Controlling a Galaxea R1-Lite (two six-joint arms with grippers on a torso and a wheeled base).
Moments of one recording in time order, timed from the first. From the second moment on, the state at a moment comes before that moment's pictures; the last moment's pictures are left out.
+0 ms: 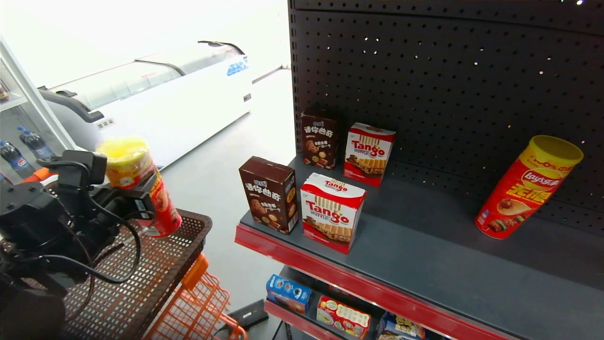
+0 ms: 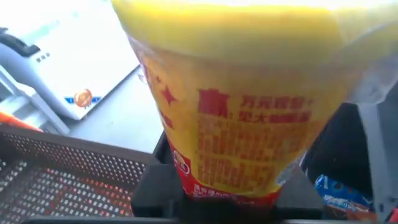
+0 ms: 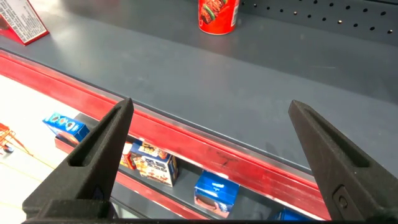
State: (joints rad) left arm 0.05 1.80 -0.39 -1.56 -0.04 0.11; right arm 0.00 0.01 0.00 0.00 0.01 0.00
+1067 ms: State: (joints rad) left arm -0.34 1.16 -0.62 -0.59 -0.36 0.04; right arm 0.00 0.01 0.00 0.00 0.01 0.00
